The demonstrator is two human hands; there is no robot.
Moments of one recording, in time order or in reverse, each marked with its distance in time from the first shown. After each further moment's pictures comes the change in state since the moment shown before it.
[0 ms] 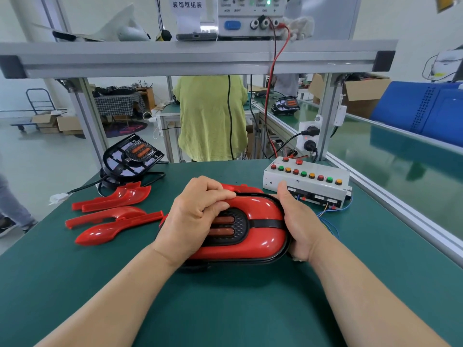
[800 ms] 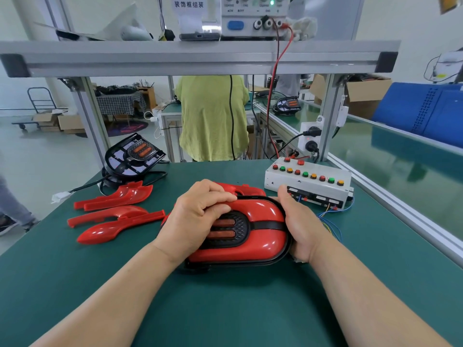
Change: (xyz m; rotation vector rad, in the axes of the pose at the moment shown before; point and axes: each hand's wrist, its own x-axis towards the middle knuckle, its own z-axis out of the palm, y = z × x) left_hand 0.001 -0.002 -0.003 -0.073 -0.078 -0.111; right_hand 0.006 0.004 -0.001 0.049 -0.010 -0.002
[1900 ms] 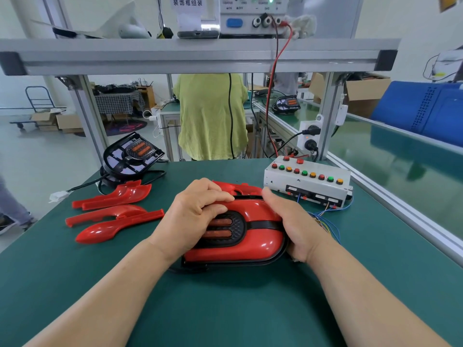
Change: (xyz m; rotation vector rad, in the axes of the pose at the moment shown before) left_hand 0.001 0.001 -0.007 0.027 -0.070 0.002; right_hand -0.007 0.002 0.005 -0.067 -0.124 -0.024
